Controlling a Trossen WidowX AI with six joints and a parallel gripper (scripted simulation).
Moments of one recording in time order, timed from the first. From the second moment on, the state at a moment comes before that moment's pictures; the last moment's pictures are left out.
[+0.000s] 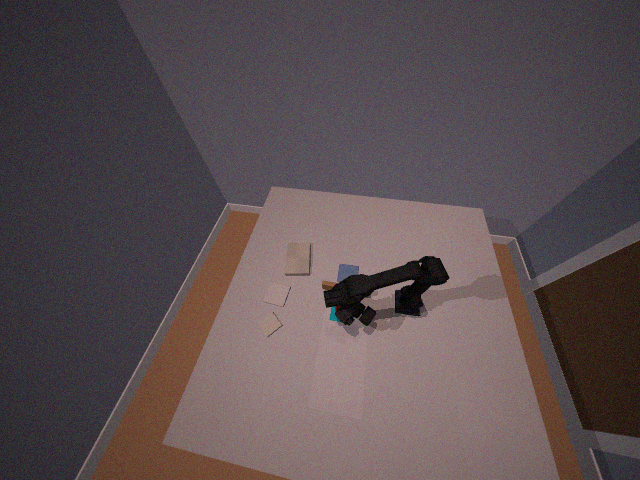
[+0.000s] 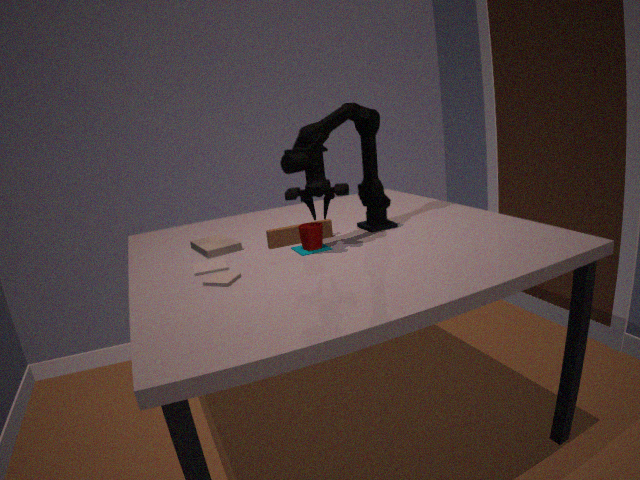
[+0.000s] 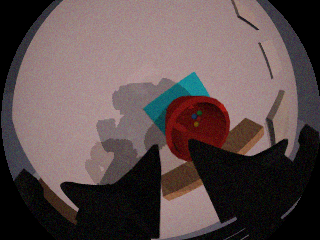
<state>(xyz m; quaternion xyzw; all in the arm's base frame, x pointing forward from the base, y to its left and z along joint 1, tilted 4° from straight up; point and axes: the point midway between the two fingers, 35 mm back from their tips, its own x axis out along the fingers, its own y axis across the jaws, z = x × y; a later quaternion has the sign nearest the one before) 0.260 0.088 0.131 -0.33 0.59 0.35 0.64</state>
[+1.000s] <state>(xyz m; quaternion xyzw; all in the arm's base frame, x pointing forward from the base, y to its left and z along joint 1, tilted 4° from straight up) 0.257 0.086 0.180 -0.33 0.59 0.35 0.65</state>
